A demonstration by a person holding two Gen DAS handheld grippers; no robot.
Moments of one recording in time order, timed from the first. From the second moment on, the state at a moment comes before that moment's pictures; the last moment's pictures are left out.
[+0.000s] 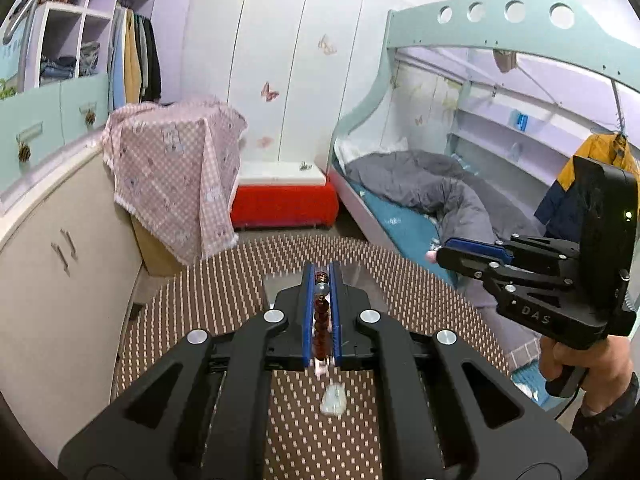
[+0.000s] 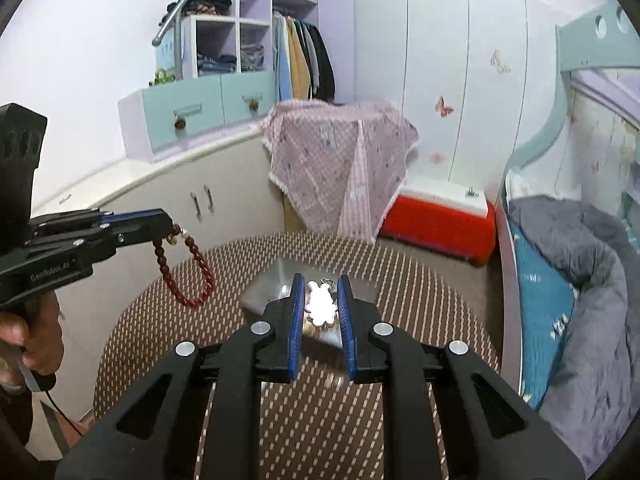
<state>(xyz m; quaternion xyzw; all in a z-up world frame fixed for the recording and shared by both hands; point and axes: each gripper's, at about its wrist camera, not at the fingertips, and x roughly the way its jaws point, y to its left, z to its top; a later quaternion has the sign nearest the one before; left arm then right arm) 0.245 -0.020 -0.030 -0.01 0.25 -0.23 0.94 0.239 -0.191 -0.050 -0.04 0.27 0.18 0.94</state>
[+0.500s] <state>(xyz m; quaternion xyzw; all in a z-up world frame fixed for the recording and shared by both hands) 0.308 -0.054 -0.018 -0.02 0.27 -0.25 0.93 0.306 -0.194 -0.050 0.00 0.30 0.20 0.93</state>
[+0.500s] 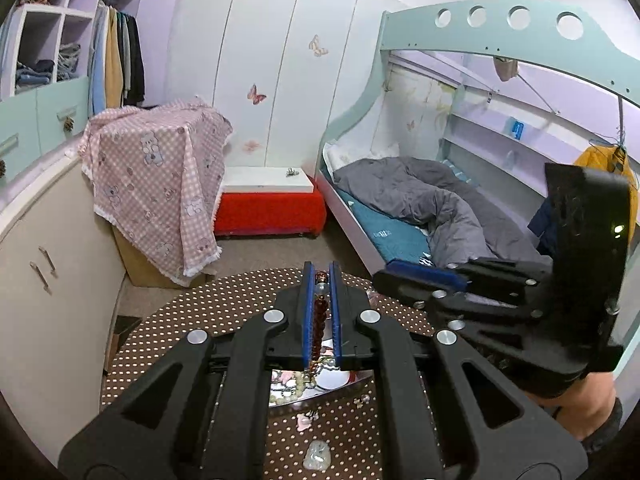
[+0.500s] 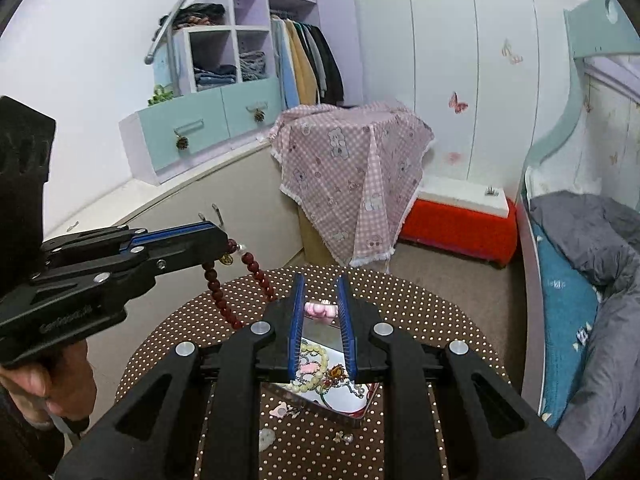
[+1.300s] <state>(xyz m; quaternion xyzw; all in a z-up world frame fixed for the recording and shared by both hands) 0.298 -0.006 -0.032 -0.04 0.25 -0.12 0.96 0.309 -0.238 -0.070 0.09 0.31 0.12 0.94</state>
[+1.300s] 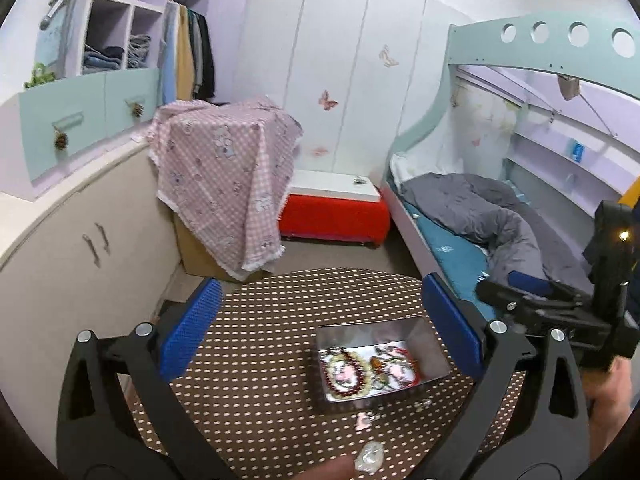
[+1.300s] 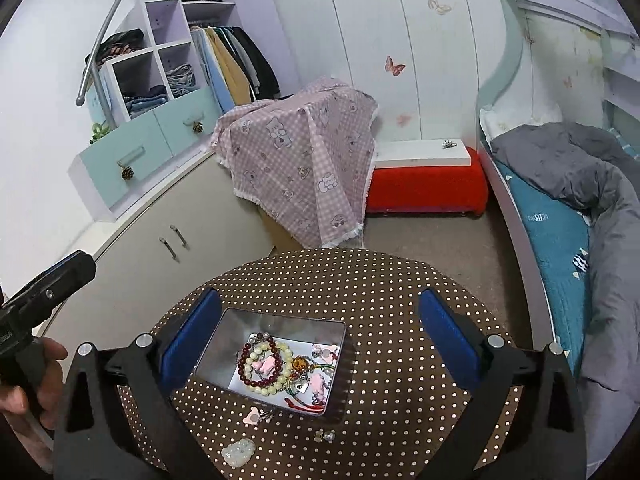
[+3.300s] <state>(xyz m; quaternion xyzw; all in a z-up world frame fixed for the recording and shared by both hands) 0.236 -0.063 -0.182 0.08 0.37 -0.17 0.91 0.225 -0.242 -0.174 0.06 0.40 0.08 0.91</state>
